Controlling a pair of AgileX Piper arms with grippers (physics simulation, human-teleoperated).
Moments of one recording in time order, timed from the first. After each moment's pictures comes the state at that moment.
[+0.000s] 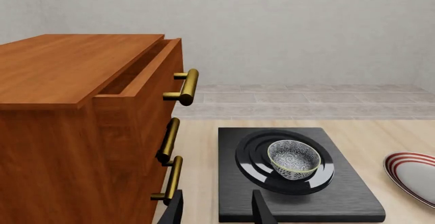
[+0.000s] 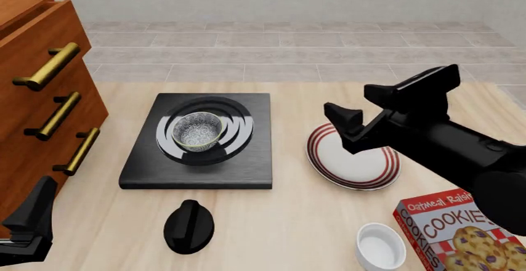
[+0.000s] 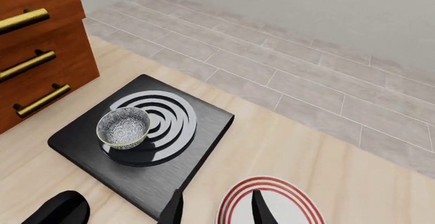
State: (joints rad) left arm 0.00 0.01 0.00 0.00 0.00; right arm 0.50 1.11 -0.57 -0.23 -0.08
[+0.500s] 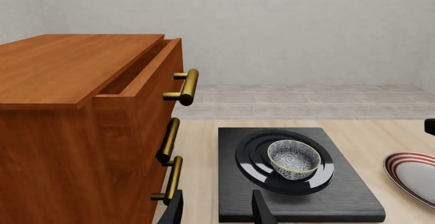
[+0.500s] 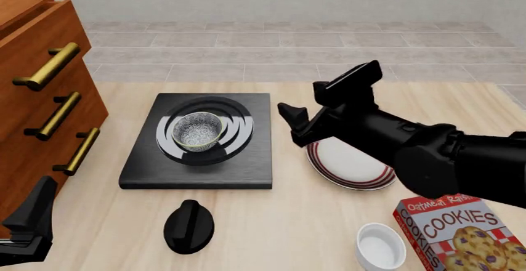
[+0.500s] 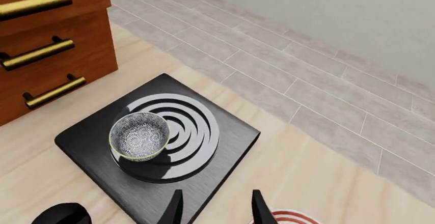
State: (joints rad) left arm 0.00 0.01 0.00 0.00 0.00; right arm 0.59 1.41 -0.72 -0.37 -0.15
